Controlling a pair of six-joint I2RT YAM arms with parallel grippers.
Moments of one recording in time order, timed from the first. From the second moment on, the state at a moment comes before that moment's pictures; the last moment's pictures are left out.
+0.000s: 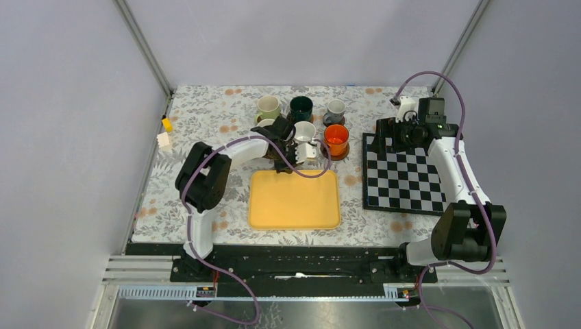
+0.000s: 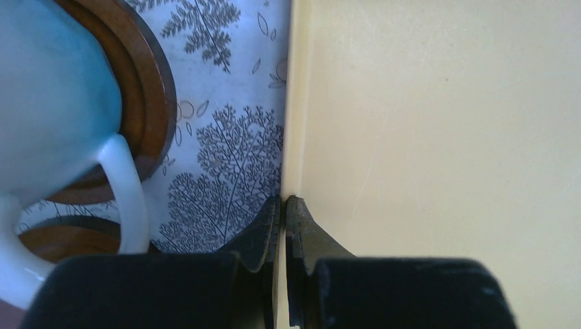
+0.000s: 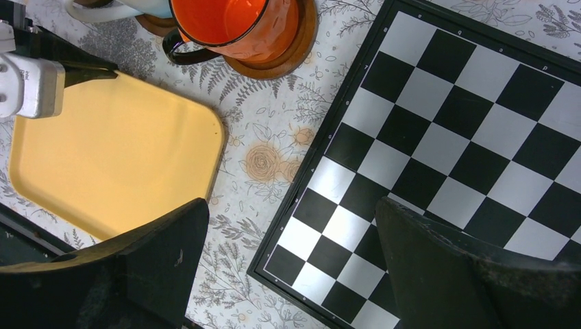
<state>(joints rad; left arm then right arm) -0.56 2.00 1.40 -0.58 0.41 0.85 -0.06 1.43 1.23 -0.73 -0.49 -0.18</state>
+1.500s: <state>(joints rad) -0.61 1.69 1.48 -0.63 0.42 0.63 -0.06 1.43 1.23 -0.73 -0.49 -0.18</state>
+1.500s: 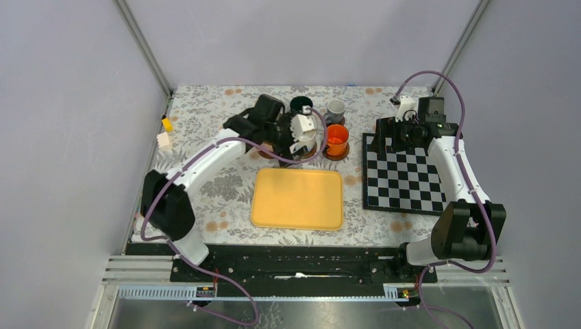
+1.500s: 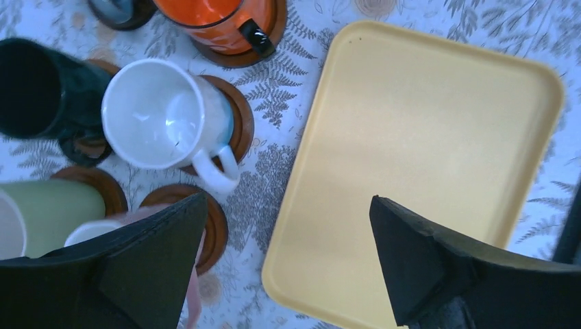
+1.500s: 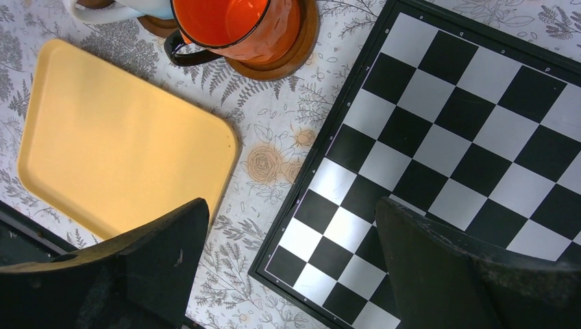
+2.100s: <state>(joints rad) 0.18 1.44 1.23 -0.58 0.65 0.21 -0.12 1.53 1.31 -0.71 -0.50 -0.16</state>
